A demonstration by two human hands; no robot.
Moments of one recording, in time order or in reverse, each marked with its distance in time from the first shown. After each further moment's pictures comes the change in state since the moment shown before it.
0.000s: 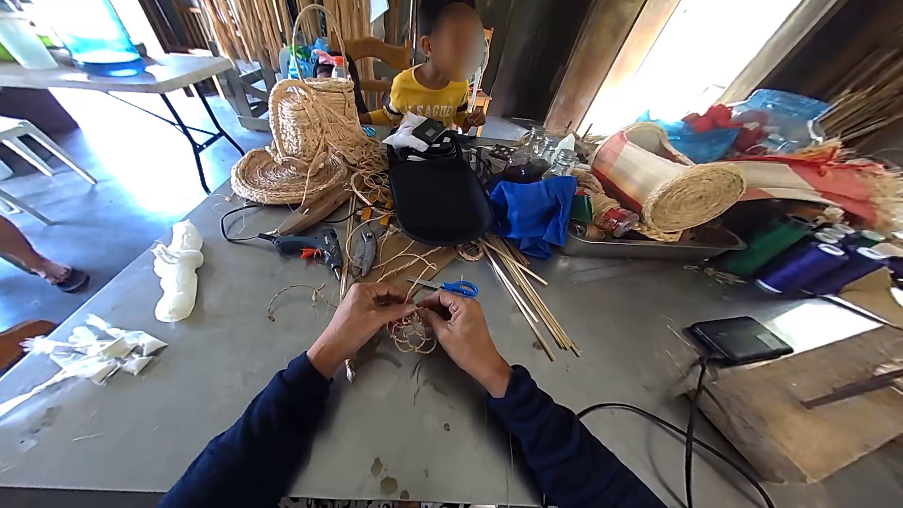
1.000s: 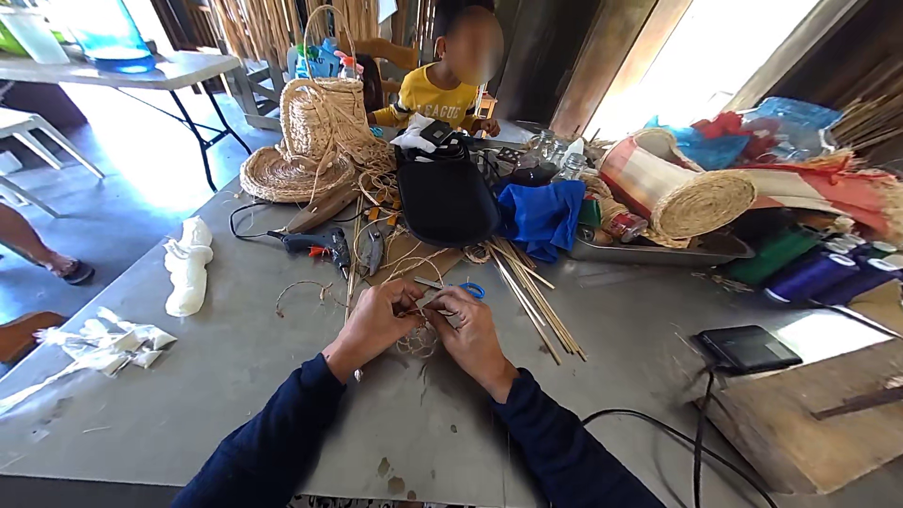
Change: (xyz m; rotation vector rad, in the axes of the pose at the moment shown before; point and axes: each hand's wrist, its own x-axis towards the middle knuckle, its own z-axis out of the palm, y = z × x) left_hand -0.004 0.006 0.006 0.329 -0.016 0.115; right_hand 0.000 0.011 0.005 -0.171 0.121 -0.298
